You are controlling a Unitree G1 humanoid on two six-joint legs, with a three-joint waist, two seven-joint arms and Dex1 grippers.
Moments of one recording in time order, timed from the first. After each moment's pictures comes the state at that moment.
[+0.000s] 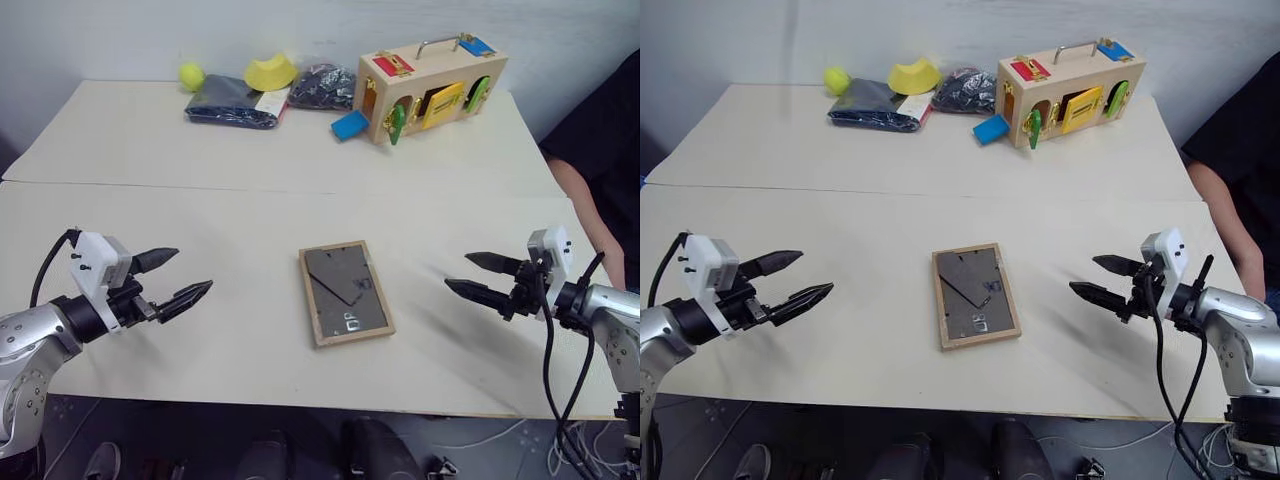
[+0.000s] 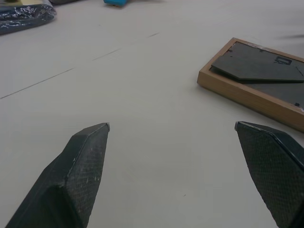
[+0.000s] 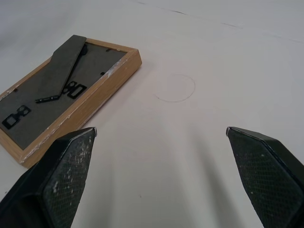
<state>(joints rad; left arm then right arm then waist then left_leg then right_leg) 0.04 0.77 0.49 -0.41 -0.60 0.58 -0.77 -0.21 -0.80 -0.26 0.02 0.58 0.52 1.06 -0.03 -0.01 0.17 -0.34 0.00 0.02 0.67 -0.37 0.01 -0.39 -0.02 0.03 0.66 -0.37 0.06</state>
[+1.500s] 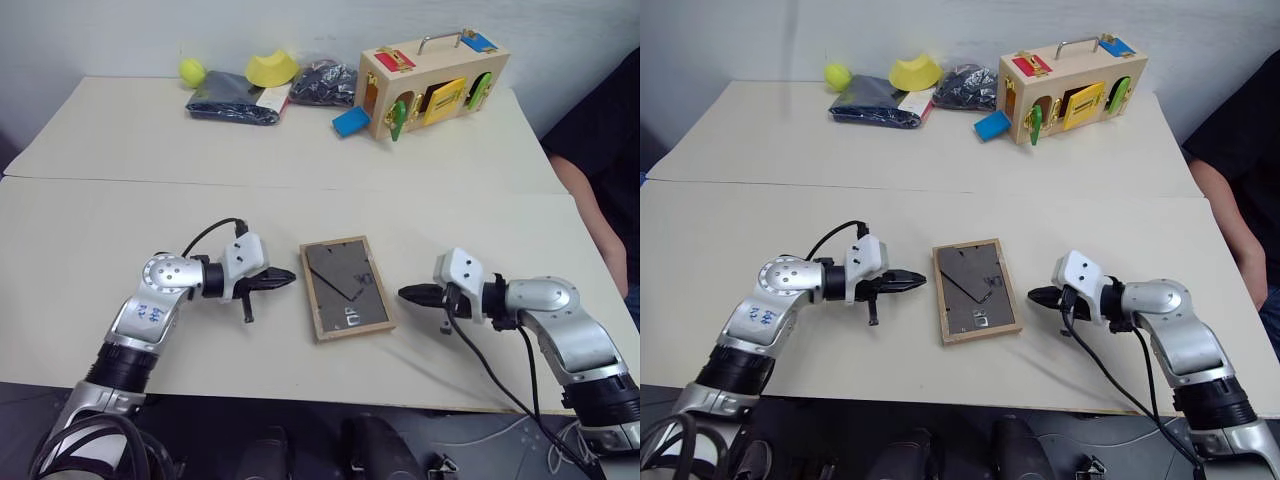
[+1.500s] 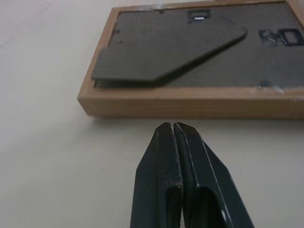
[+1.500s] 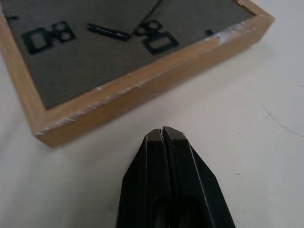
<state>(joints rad) -0.54 0.57 -0.17 0.16 -0.17 0.18 -0.99 -0.29 -0.74 0.08 -0.14 0.24 0.35 1.06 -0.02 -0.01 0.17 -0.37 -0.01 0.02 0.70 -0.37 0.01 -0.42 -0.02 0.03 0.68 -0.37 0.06</state>
